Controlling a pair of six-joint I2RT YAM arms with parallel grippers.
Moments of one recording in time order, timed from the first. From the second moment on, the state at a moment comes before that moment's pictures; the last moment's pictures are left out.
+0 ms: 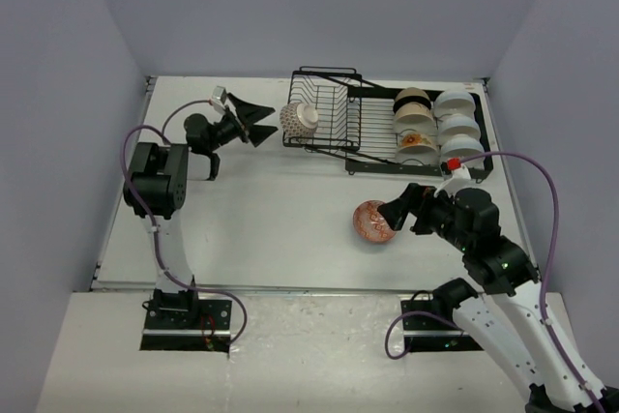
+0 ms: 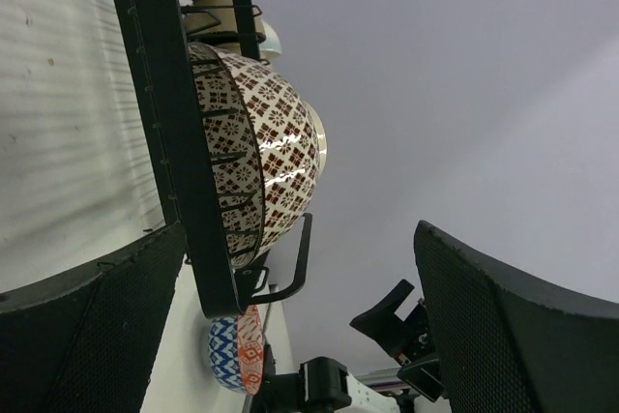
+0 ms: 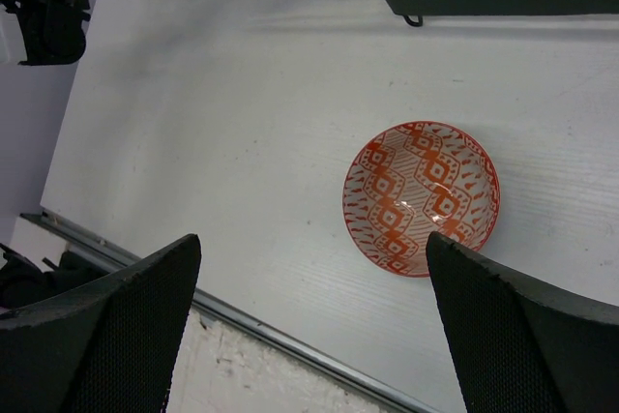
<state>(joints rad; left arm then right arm) -0.06 2.09 1.02 1.20 0.89 -1.52 0.43 0.52 0.71 -0.64 -0.11 0.56</state>
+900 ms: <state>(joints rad) -0.08 2.23 1.15 1.29 0.90 -1.85 0.43 0.54 0.71 -0.63 -0.13 0.56</state>
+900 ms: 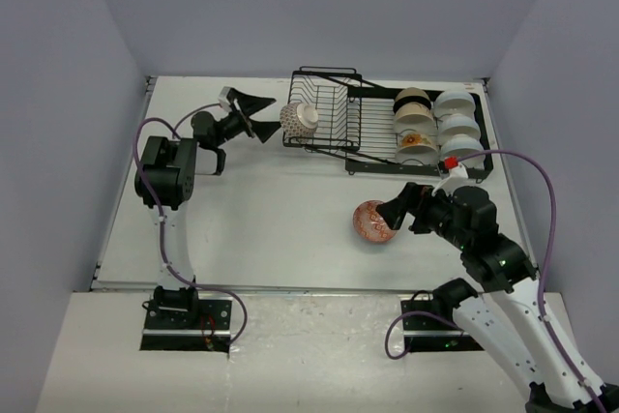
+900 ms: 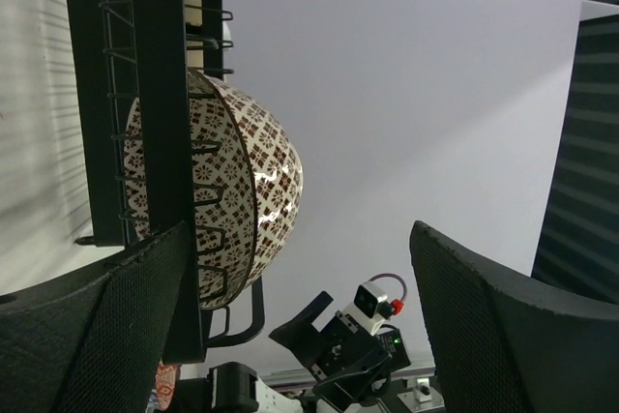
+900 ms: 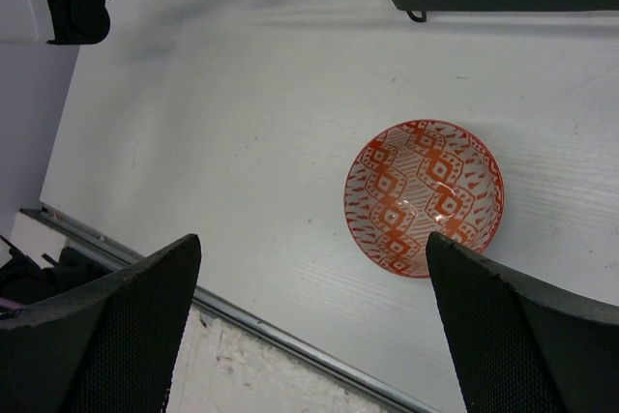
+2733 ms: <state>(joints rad) -0.16 2.31 1.26 1.32 0.84 -1.96 0.43 0.55 0.70 -0.62 -0.17 0.54</state>
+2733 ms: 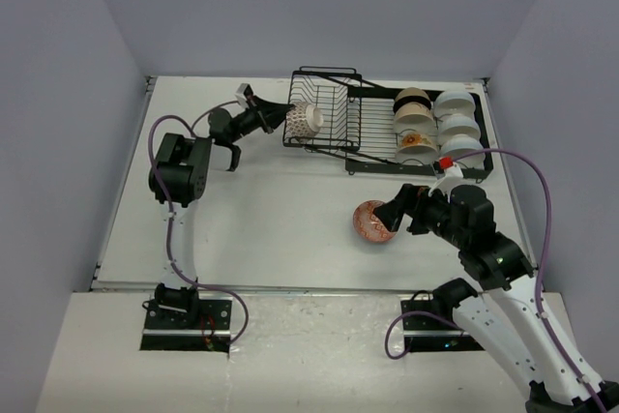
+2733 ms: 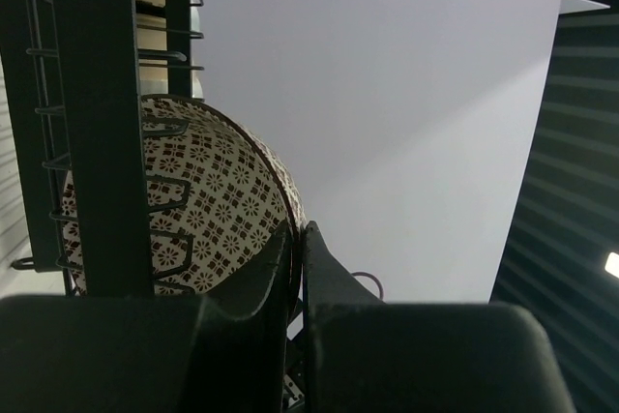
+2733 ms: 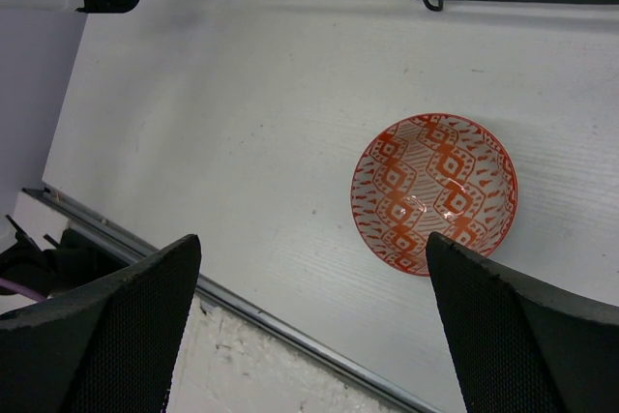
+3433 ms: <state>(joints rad) -0.22 2.32 1.40 1.29 0.80 -1.95 0.43 0.54 0.70 -0.62 -0.17 0.53</state>
